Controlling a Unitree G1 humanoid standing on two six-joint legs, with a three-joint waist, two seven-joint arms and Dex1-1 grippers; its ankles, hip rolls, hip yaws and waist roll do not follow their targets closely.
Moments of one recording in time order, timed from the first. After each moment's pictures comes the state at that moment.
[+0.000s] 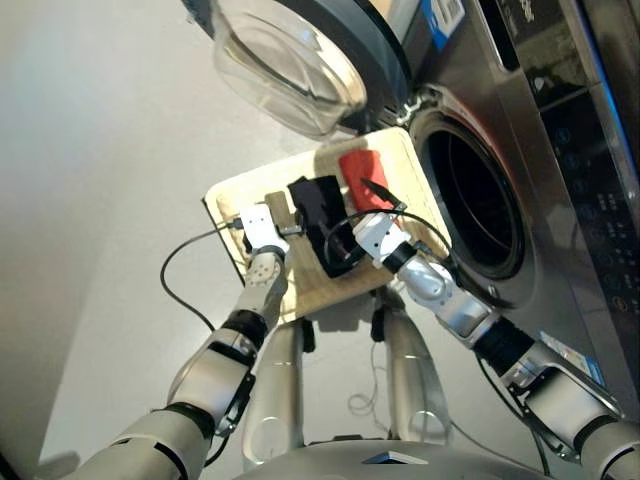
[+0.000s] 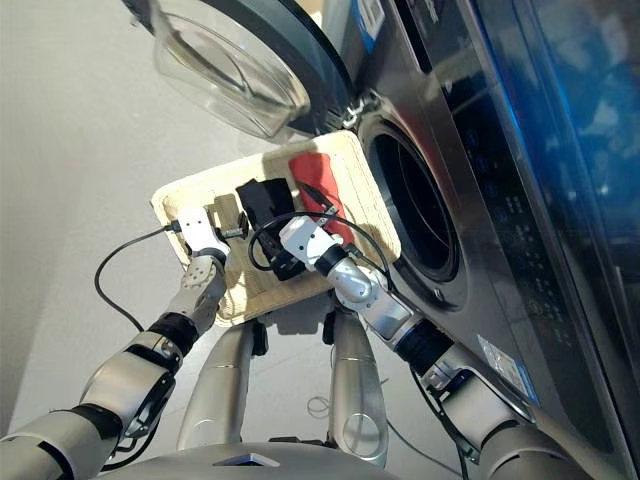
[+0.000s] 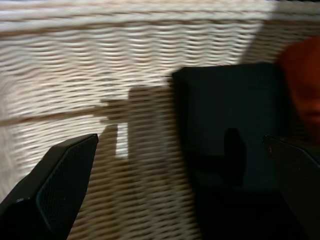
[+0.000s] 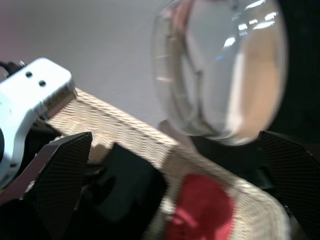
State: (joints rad) left arm -0.70 0.13 -0.31 1.01 -0.59 -0.36 0.21; right arm -0.55 -0.49 0.70 0.14 0.00 -0.31 -0.13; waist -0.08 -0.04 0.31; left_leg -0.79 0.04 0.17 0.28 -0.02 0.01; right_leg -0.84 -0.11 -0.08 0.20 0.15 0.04
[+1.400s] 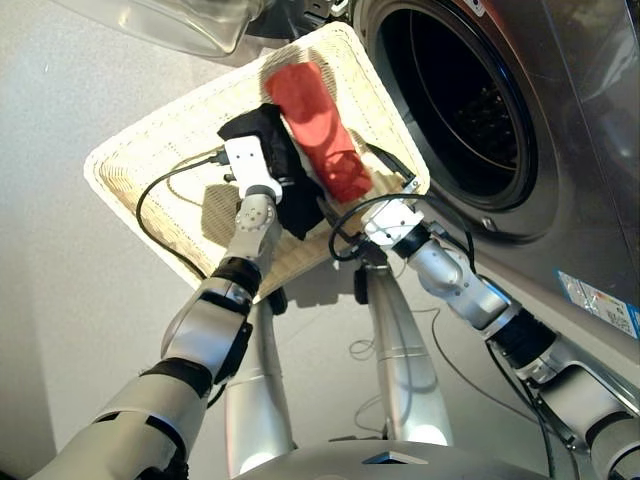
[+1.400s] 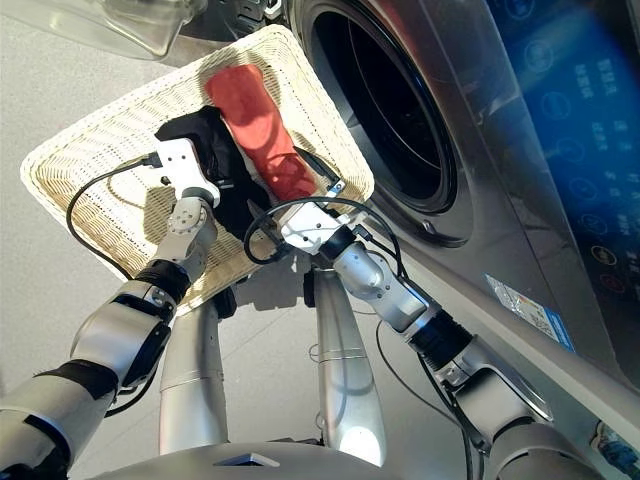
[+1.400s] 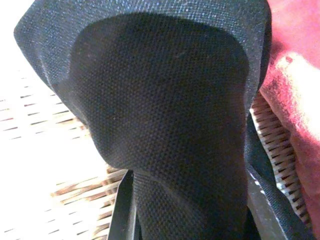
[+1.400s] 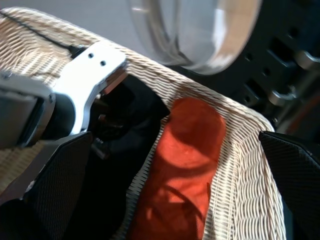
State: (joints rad) left arm -0.85 0.20 -0.26 1.02 -0.55 -0.37 0.22; right arm -0.54 -0.54 0.68 0.07 -0.05 -0.32 -0.08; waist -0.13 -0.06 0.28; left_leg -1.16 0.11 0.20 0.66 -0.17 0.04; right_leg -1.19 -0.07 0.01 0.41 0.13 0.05
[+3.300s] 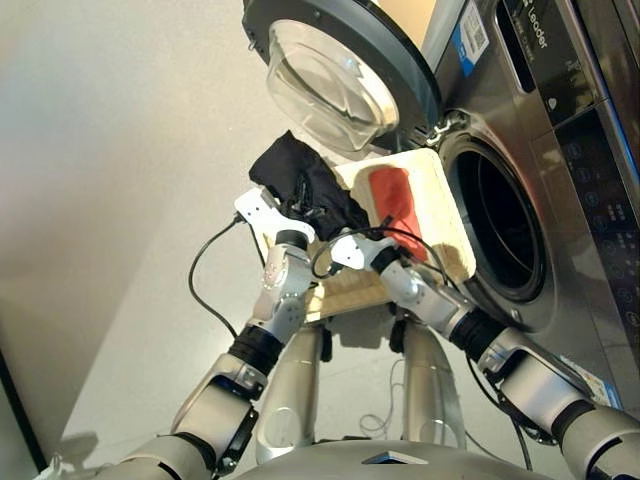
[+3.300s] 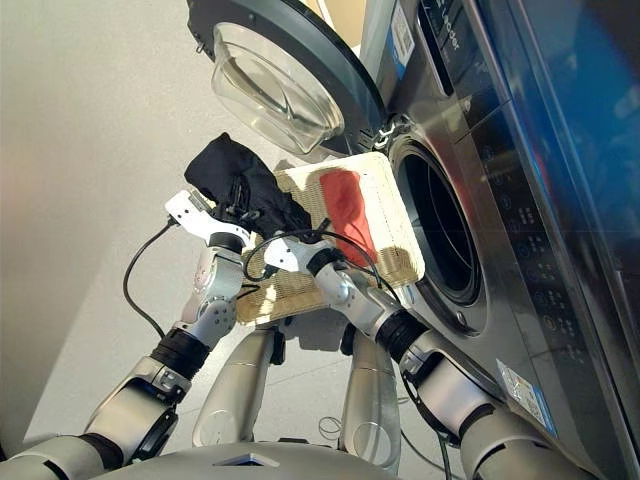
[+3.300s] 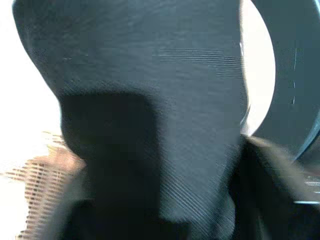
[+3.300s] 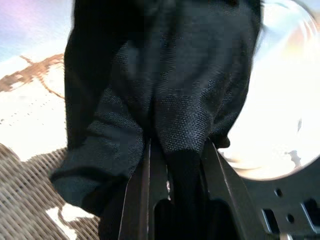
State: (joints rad) left arm -0.43 0.09 -0.39 0.38 -0.92 -0.44 0.15; right arm -0.60 -0.32 0.75 0.54 -0.27 -0.22 -0.28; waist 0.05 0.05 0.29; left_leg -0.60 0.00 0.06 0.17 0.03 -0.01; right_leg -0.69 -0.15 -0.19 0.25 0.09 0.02
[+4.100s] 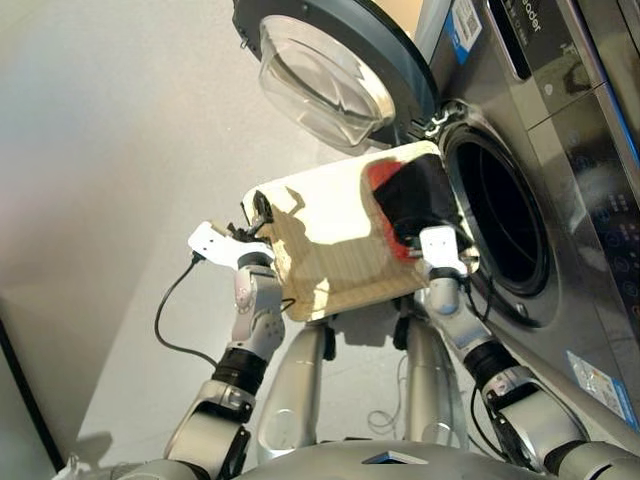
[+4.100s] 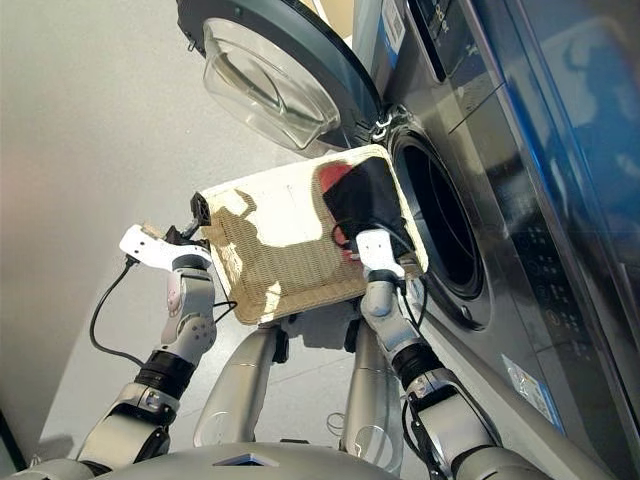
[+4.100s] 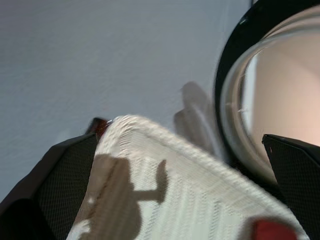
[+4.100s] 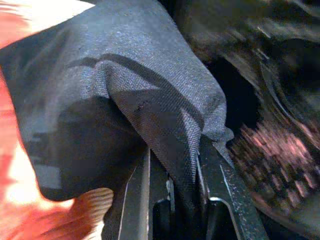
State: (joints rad) left arm -0.27 0.11 -0.20 0.40 -0.90 -0.51 0.28; right arm -0.44 -0.22 0.20 0.74 0.03 -0.25 -0.68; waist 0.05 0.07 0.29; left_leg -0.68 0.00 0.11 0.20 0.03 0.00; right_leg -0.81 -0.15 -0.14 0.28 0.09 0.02
